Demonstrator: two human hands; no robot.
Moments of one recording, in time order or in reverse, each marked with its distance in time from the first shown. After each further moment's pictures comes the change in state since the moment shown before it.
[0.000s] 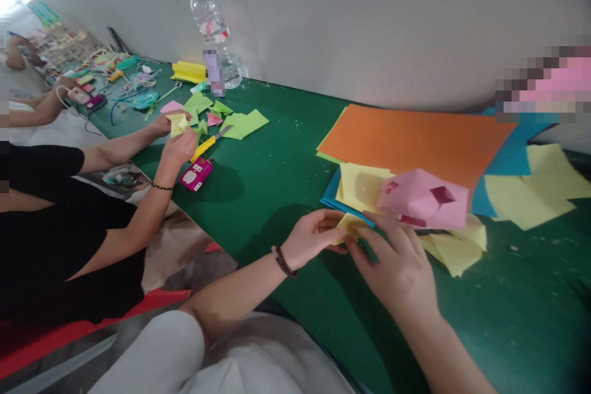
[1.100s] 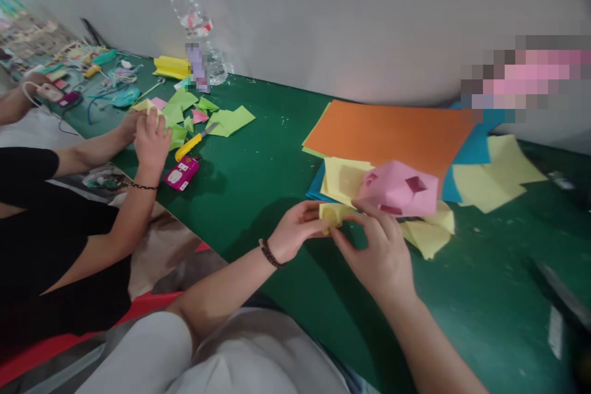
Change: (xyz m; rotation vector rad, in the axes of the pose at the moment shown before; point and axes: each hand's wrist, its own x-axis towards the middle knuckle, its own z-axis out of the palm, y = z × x) left_hand 0.003 -0.002 0.001 -0.123 0.044 -0.024; right_hand -0.001 0.000 0.001 0.047 0.012 0.145
